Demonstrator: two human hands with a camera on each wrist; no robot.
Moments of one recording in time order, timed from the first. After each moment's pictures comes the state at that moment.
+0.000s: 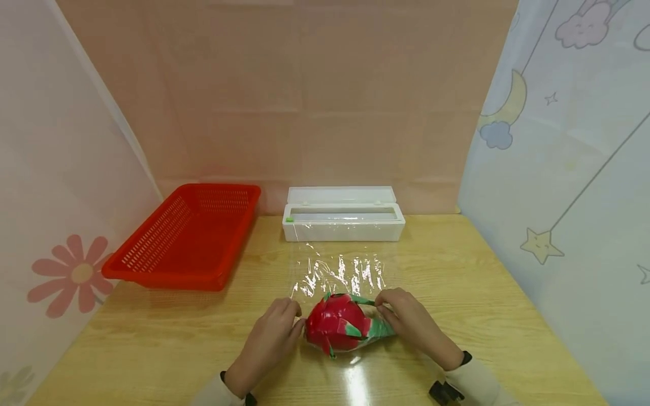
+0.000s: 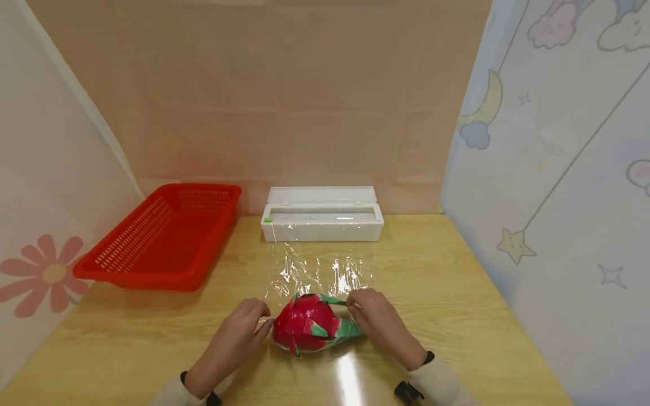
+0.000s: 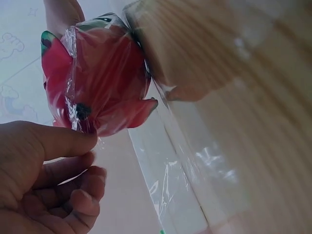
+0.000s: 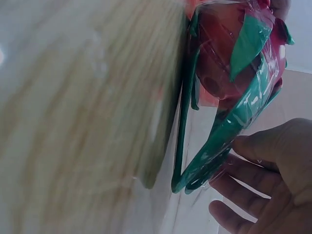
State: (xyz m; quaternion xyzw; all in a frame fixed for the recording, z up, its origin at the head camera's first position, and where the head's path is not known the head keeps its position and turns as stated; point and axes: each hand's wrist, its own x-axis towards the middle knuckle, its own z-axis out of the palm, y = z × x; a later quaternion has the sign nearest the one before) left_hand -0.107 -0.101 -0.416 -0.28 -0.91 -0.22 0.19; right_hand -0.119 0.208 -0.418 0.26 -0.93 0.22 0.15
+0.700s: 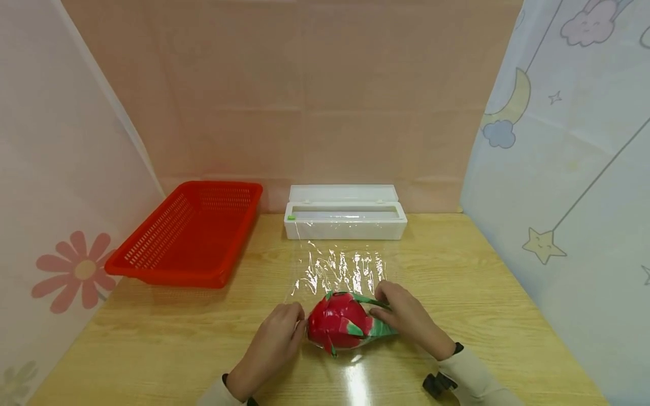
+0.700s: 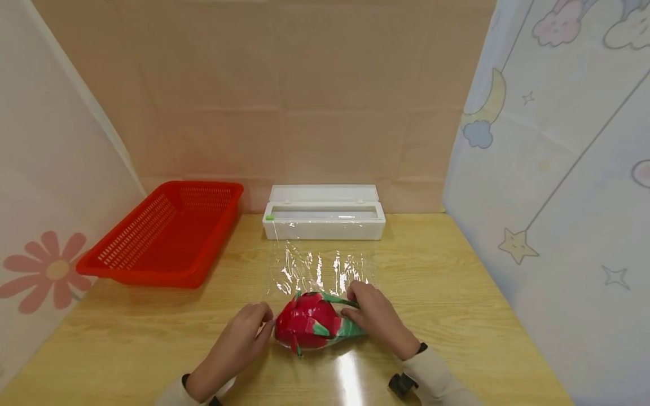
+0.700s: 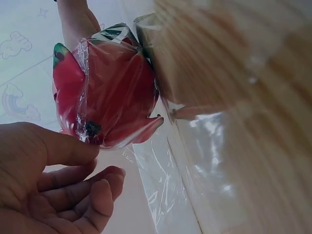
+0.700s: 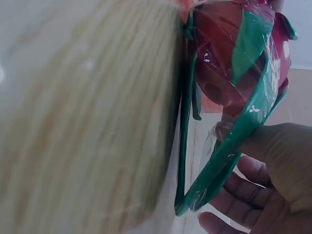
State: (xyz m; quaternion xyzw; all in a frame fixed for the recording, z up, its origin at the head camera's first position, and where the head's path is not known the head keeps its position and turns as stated) left_hand -0.097 -0.097 -0.416 -0.26 -0.92 -0.27 0.13; right_hand -0.131 0.205 -0.420 0.21 -0.94 0.26 0.07
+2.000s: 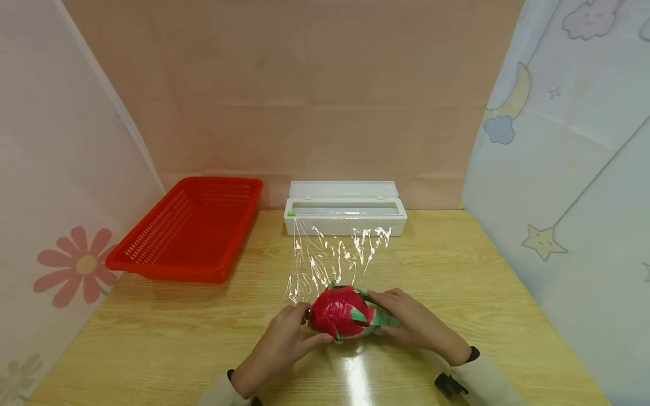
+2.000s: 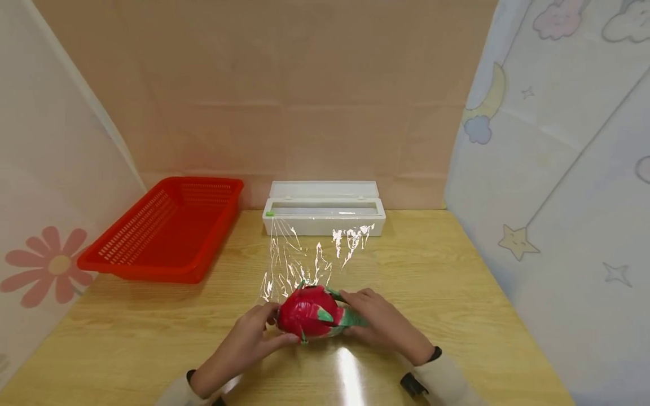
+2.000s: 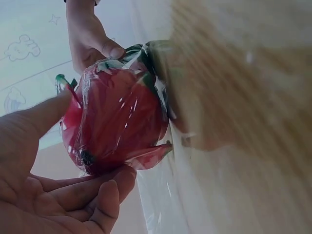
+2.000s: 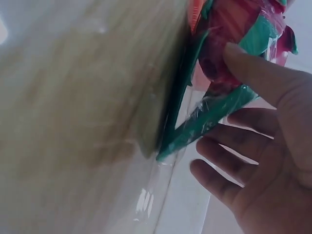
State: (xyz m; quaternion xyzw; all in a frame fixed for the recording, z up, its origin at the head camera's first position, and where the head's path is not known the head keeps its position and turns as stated) left_hand -0.092 -0.085 -0.413 -0.25 -0.89 -0.38 0.04; right_hand -0.110 0.222 -0.413 0.33 -0.92 0.20 0.04
